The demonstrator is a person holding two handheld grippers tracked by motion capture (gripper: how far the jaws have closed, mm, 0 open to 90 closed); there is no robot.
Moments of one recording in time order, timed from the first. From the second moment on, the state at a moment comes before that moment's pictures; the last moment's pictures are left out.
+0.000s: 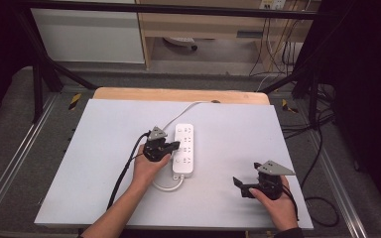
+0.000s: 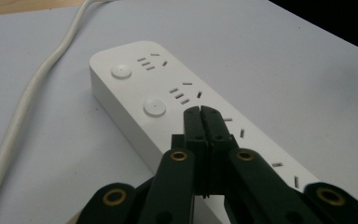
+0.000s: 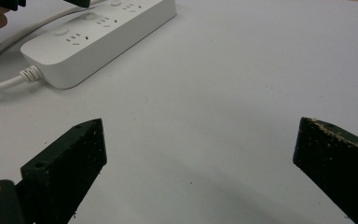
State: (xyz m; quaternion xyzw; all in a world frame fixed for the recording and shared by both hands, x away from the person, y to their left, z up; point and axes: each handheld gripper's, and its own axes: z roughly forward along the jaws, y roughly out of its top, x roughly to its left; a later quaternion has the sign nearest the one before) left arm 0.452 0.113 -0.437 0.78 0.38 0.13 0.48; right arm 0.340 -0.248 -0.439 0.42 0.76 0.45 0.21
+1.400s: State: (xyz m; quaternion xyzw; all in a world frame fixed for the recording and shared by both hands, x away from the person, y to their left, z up) left arm 0.451 0.108 -0.443 0.79 0.37 0.13 0.48; right arm 0.341 -0.249 -0.439 0.42 0.76 0.44 0.21
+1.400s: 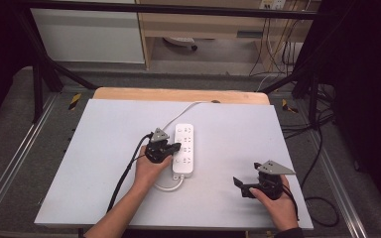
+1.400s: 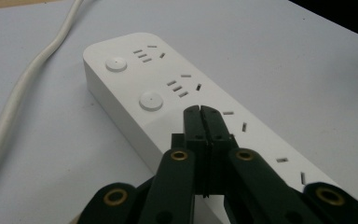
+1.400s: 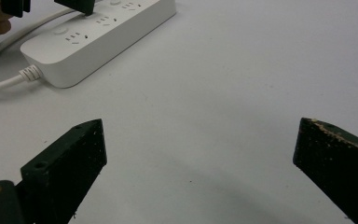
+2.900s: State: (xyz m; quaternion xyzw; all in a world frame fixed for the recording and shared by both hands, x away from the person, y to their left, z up) left arm 0.450 0.108 -0.445 0.79 0.37 0.13 0.47; right arm 0.341 -0.249 -0.439 0.42 0.76 0.44 0.21
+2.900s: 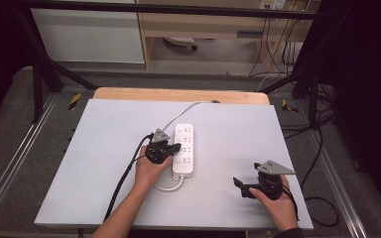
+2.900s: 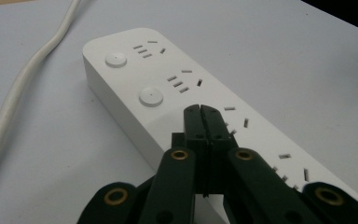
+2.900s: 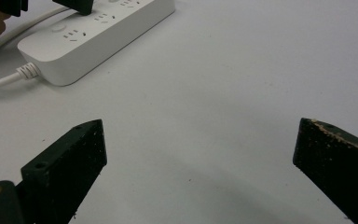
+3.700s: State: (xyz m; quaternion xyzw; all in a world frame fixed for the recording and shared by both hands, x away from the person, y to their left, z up) left arm 0.450 0.106 -0.444 0.79 0.37 0.14 0.46; right arm 0.341 -0.249 -0.439 0.42 0.76 0.44 0.22
